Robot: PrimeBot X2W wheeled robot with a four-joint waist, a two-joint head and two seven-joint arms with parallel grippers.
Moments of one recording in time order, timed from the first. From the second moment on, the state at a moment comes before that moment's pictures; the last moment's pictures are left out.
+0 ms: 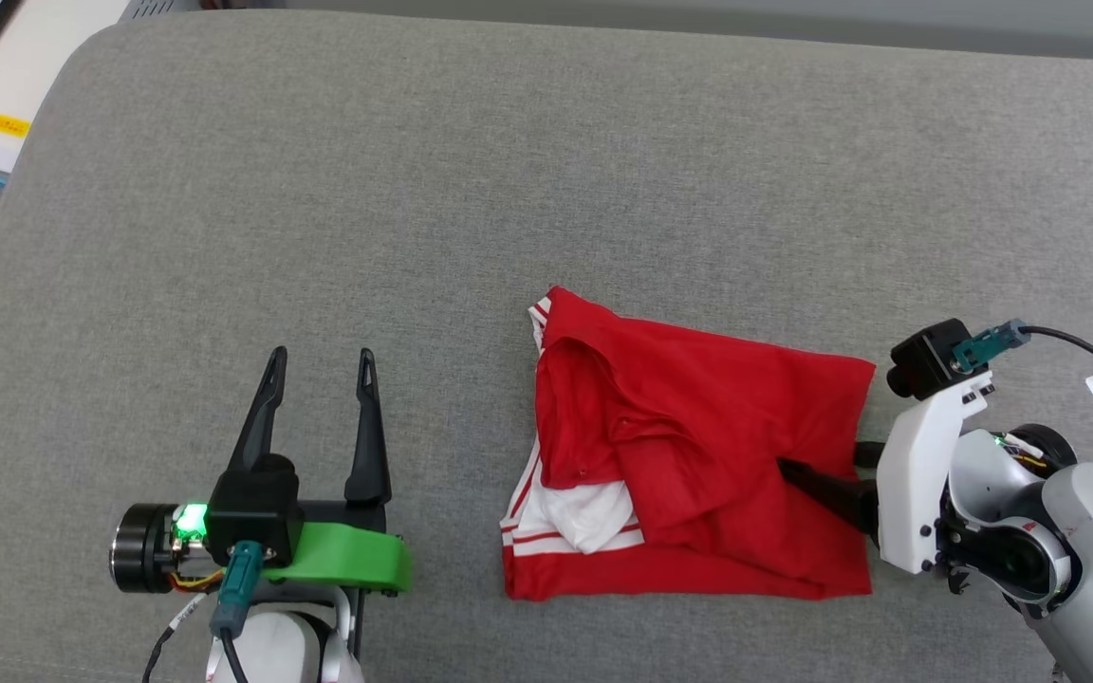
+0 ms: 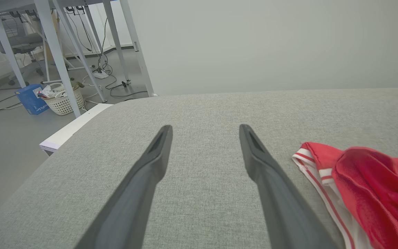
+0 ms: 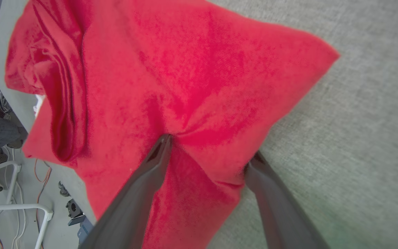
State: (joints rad) left arm -0.08 0.08 -0.12 0.00 -0.03 0.07 -0.26; right arm -0.39 -0.48 0.53 0.20 0.89 0.13 0.66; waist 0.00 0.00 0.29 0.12
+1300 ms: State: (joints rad) left arm -0.09 0.12 -0.09 -0.05 -0.02 0.07 -0.26; right arm -0.64 -0.84 0.65 0.13 0.72 0.13 0.38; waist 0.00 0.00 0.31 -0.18
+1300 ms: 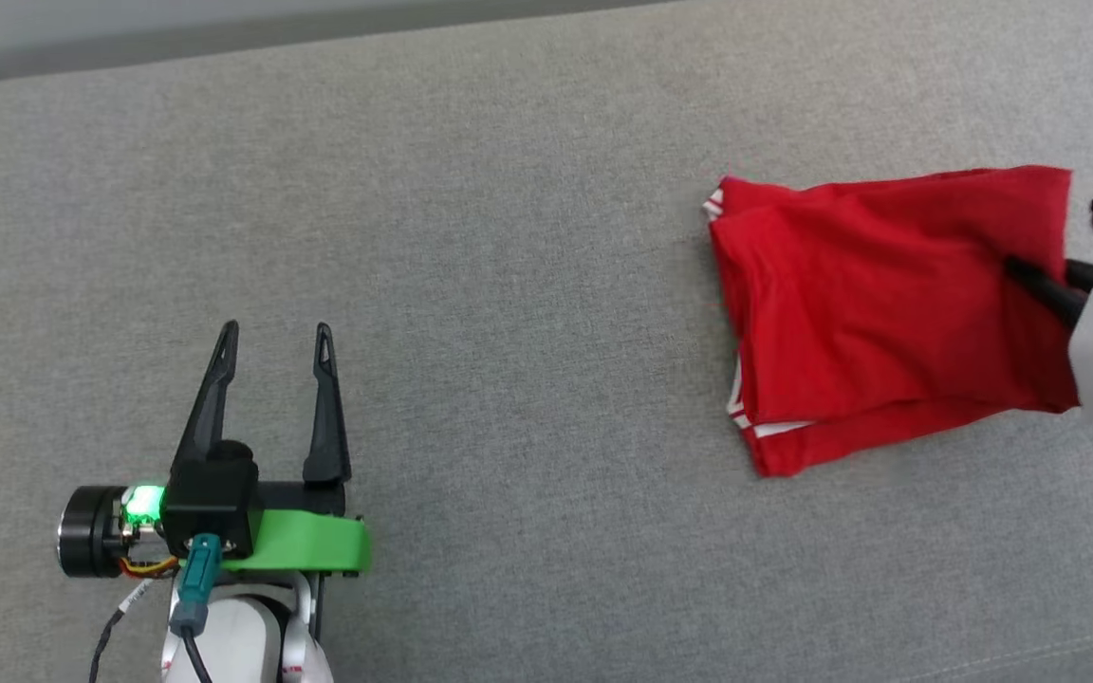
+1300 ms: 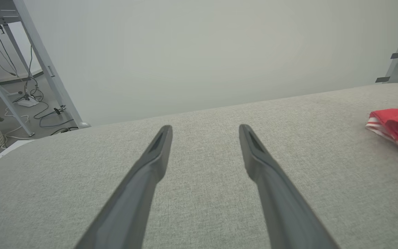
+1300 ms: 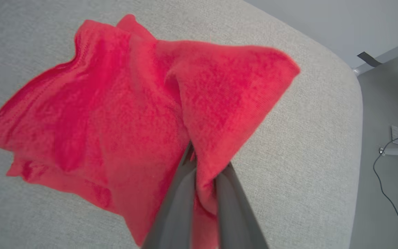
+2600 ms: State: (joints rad) left arm -0.16 0.15 -0.12 -0.08 -0.02 0.10 -0.26; right arm -0.91 -0.82 0.34 0.82 0.47 0.13 -0.02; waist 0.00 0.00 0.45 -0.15
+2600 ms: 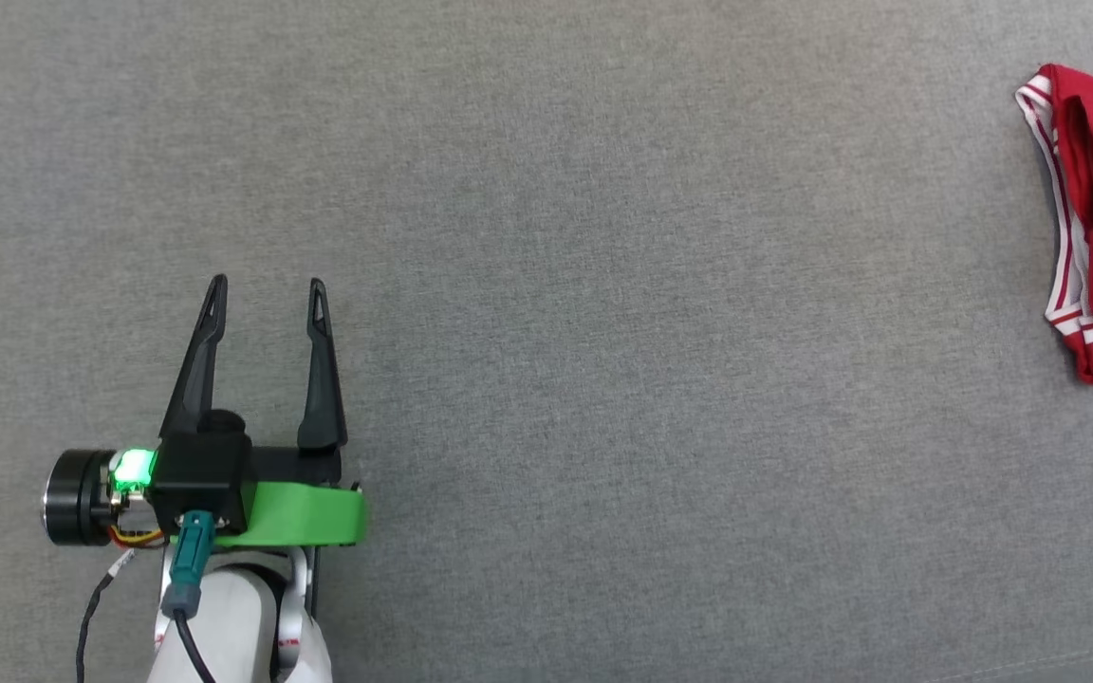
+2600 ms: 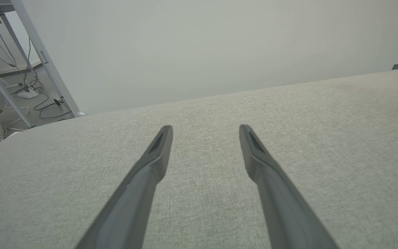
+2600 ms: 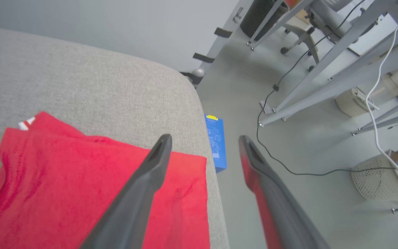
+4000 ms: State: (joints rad) left arm 0.02 0.09 -0.08 0.03 -0.09 0.05 -0.26; right arm 0.01 -0.06 -0.02 0.00 0.10 0.13 -0.26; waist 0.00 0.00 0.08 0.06
